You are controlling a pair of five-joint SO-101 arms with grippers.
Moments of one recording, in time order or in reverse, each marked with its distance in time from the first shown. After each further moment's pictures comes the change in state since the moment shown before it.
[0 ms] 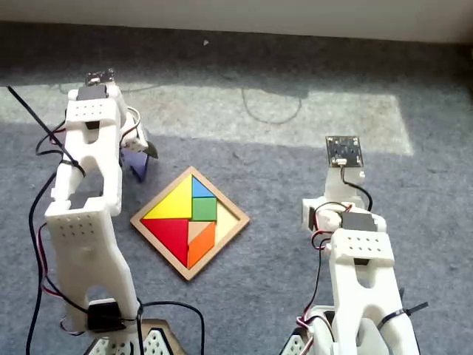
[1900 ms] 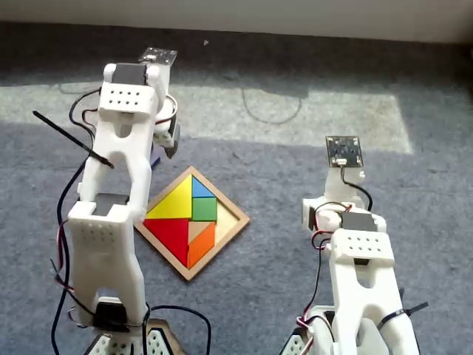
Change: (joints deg) left arm 12.9 -4.6 -11.9 16.9 -14.1; right arm 0.0 0.0 0.0 0.0 0.0
